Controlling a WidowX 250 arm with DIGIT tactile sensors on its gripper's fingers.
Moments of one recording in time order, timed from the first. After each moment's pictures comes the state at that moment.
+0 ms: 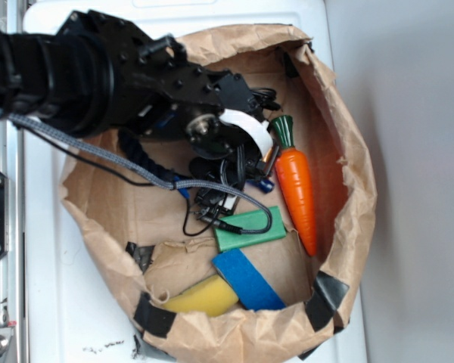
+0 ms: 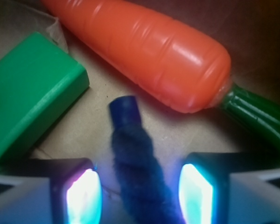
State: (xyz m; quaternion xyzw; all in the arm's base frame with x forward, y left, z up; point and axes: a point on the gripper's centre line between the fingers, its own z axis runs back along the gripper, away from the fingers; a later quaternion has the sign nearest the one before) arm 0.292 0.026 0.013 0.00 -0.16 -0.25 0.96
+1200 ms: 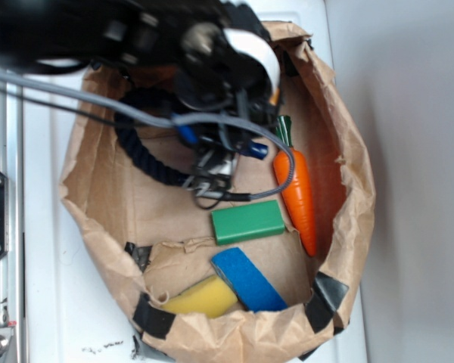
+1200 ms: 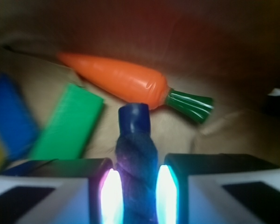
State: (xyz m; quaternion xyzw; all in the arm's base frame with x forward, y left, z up) arm 0.268 0.036 0.107 -0.06 -0.13 -0.14 0.98
